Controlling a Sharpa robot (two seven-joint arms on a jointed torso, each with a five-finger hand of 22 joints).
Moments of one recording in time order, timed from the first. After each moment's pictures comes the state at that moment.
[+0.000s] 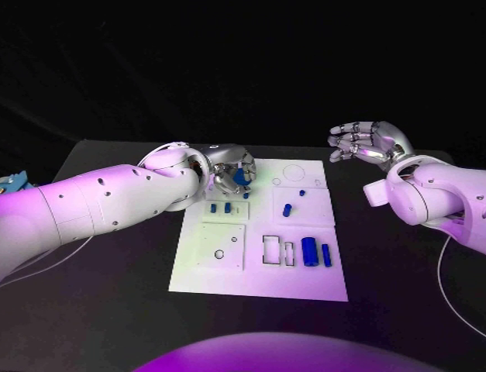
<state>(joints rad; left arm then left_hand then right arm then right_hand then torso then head) 1.20 -0.60 -0.06 1.26 -1.40 -0.16 0.05 1.36 -0.28 0.50 0.11 0.33 0.78 0.15 0.46 0.27 0.85 0.10 0.58 0.20 1.31 0.03 1.28 1.02 0.15 1.22 0.12 1.10 0.84 1.25 -0.86 -0.14 1.40 -0.37 -0.48 0.29 1.25 -0.11 0.36 0.13 0.28 0.66 0.18 0.25 0.43 0.75 0.21 0.52 0.08 0.97 0.15 0.36 0.42 0.17 0.94 0.25 0.17 0.38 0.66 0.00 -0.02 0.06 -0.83</state>
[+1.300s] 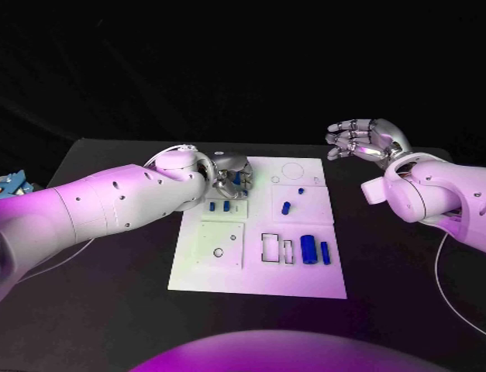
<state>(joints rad) 1.18 -0.54 -0.06 1.19 -1.50 -0.06 0.00 1.42 -0.22 0.49 0.10 0.19 0.85 0.14 0.42 0.27 0.90 0.10 0.54 0.15 1.33 0.02 1.33 0.99 0.14 1.26 0.12 1.19 0.95 1.25 -0.86 -0.14 1.40 -0.37 -0.48 0.29 1.25 -0.11 0.36 0.13 0.28 0.66 0.18 0.25 0.43 0.75 0.21 0.52 0.08 0.97 0.15 0.36 0.42 0.17 0.94 0.25 0.17 0.38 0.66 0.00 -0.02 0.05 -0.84</state>
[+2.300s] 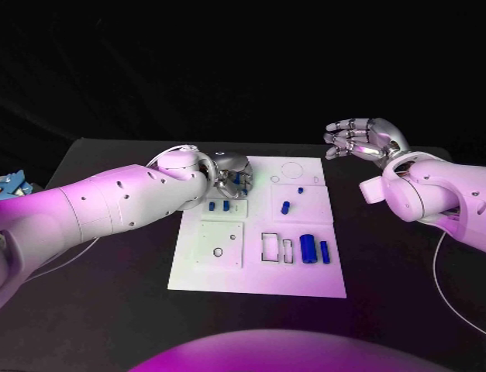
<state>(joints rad) 1.18 -0.52 -0.06 1.15 -1.49 -0.05 0.00 1.43 -0.20 0.56 0.06 0.19 0.88 0.15 0.42 0.27 0.95 0.08 0.54 0.14 1.35 0.01 1.35 0.99 0.14 1.27 0.12 1.22 0.99 1.25 -0.86 -0.14 1.40 -0.37 -0.48 0.29 1.25 -0.11 0.36 0.13 0.28 0.66 0.18 0.25 0.43 0.75 0.21 0.52 0.07 0.97 0.15 0.36 0.42 0.17 0.94 0.25 0.17 0.38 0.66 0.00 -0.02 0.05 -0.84</state>
